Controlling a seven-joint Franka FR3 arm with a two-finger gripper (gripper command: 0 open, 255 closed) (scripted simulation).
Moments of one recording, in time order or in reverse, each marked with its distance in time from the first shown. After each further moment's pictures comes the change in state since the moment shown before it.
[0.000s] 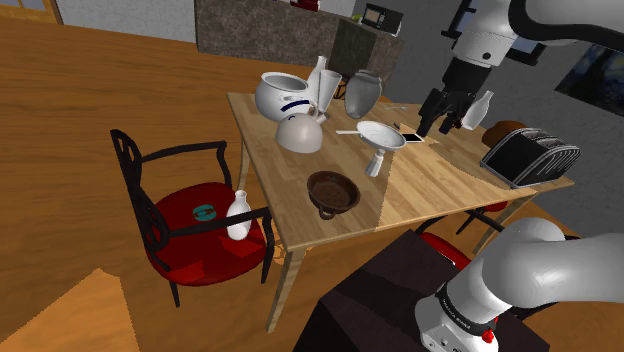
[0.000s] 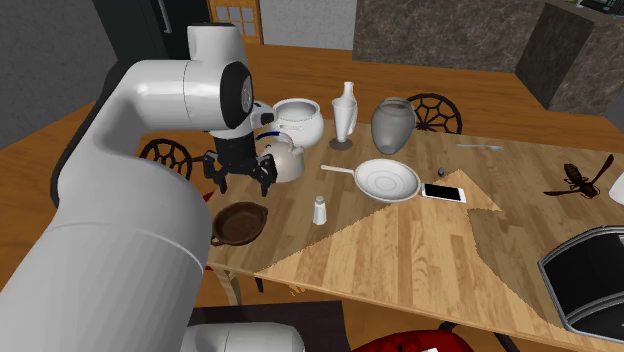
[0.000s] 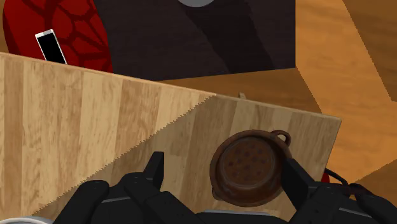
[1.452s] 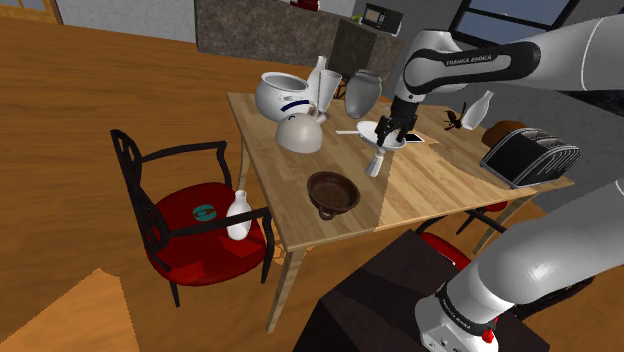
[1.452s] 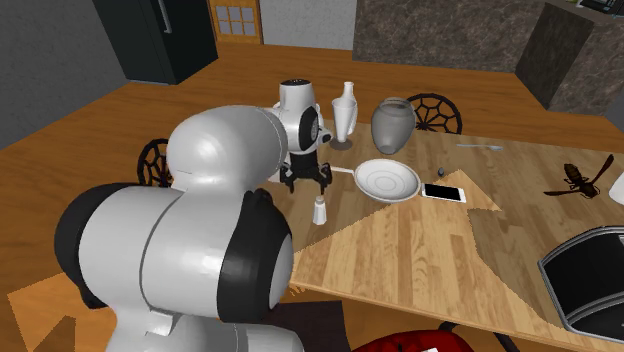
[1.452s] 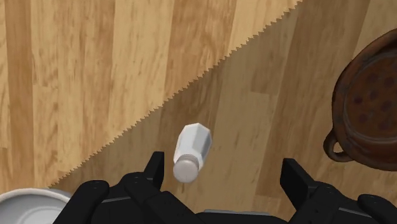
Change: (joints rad) arm -0.089 0.544 -0.165 0.036 -0.140 0.516 -0.157
